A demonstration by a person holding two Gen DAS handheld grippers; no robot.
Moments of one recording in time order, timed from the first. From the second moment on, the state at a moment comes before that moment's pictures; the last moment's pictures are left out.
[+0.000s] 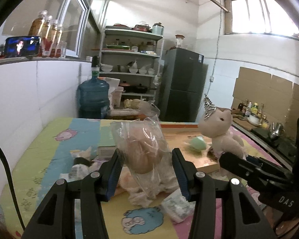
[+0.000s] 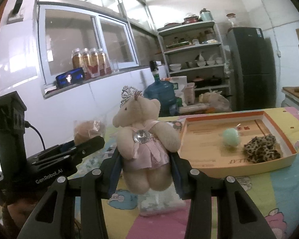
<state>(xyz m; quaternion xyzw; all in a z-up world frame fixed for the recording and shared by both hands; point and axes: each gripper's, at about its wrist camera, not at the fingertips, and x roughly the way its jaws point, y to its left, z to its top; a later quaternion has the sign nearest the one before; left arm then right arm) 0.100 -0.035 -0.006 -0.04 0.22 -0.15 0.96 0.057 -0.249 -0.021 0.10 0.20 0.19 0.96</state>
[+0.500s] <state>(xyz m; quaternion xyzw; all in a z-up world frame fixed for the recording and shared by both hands) 0.127 -0.089 -0.011 -0.03 0.23 -0.18 0.96 0.061 -0.306 -0.019 0.11 0.19 0.12 0.97</state>
